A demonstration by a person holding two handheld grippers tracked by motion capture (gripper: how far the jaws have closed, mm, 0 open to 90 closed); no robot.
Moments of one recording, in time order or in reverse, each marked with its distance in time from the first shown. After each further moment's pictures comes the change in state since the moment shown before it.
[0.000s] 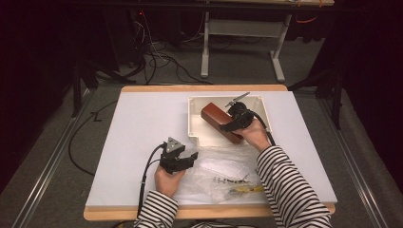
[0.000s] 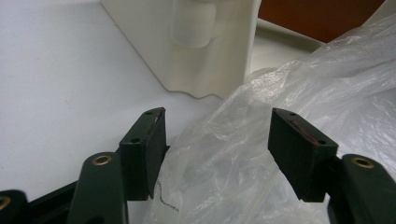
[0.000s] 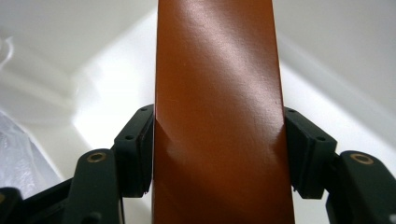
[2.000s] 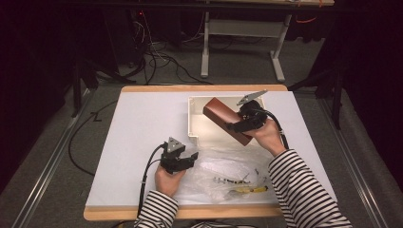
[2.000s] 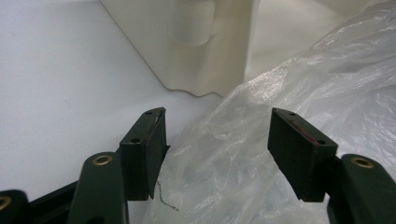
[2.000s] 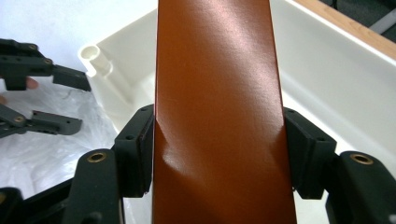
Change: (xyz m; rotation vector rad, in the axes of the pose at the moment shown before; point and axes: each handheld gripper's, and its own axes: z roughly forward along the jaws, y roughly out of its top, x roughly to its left) left arm -0.001 0.000 0.001 0.006 0.005 0.003; right arm 0.013 -0.010 -0.067 -0.142 0.044 -0.071
